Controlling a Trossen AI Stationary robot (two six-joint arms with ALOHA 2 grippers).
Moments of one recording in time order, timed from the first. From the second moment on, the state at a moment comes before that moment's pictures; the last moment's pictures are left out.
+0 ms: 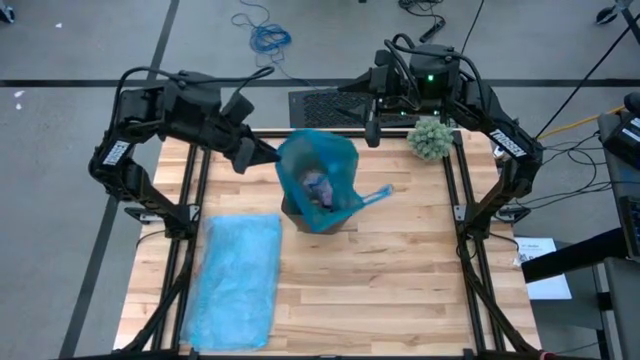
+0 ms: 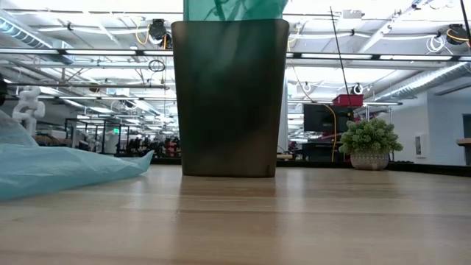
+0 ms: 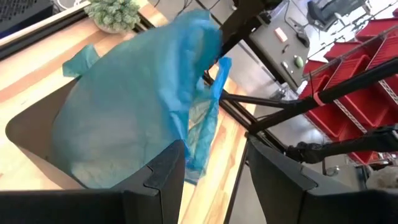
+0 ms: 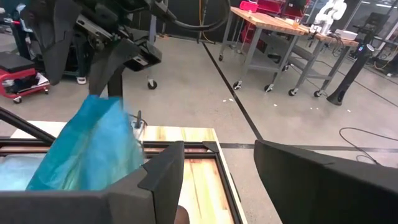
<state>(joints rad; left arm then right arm) 0.17 1.52 2.36 -1.37 0.19 -0.65 -0.31 1.63 2.23 -0.81 -0.08 -0.21</state>
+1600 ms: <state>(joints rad) -0.21 1.52 2.32 -1.57 -0.18 -1.22 -0.32 1.62 2.23 -0.92 -0.11 -0.26</state>
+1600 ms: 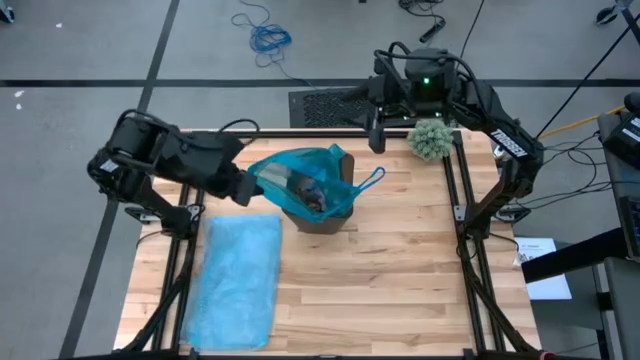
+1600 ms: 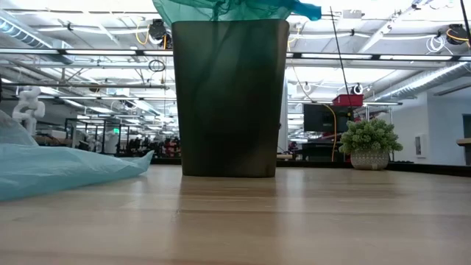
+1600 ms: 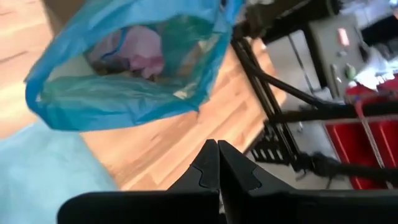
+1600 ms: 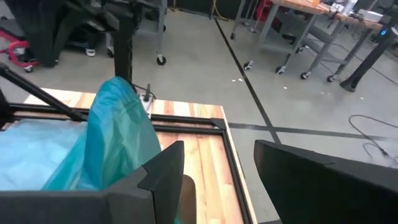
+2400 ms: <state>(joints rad) -0.35 1.52 2.10 -1.30 -0.35 -0.90 -0.47 1.60 2.23 -1.05 -0.27 -0.36</state>
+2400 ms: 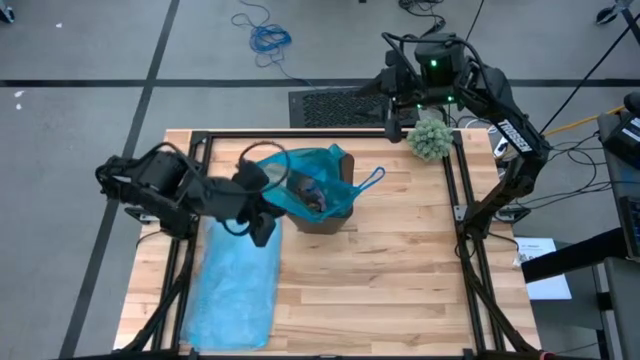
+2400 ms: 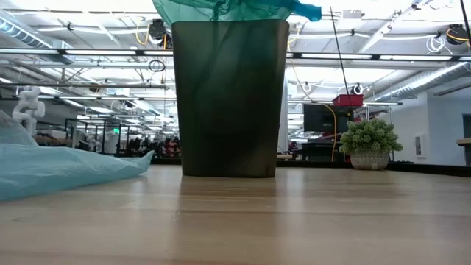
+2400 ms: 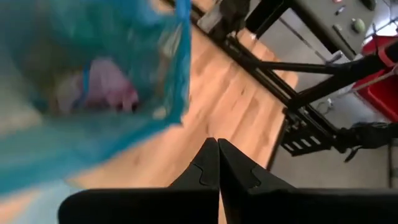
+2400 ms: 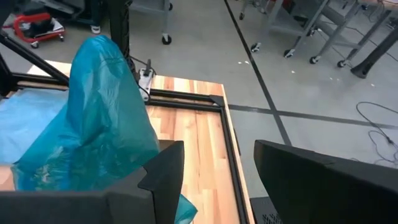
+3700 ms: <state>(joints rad) -0.05 1.42 2.27 -1.57 -0.07 -0.99 -0.15 1.71 2.23 -0.94 -0.13 -0.22</state>
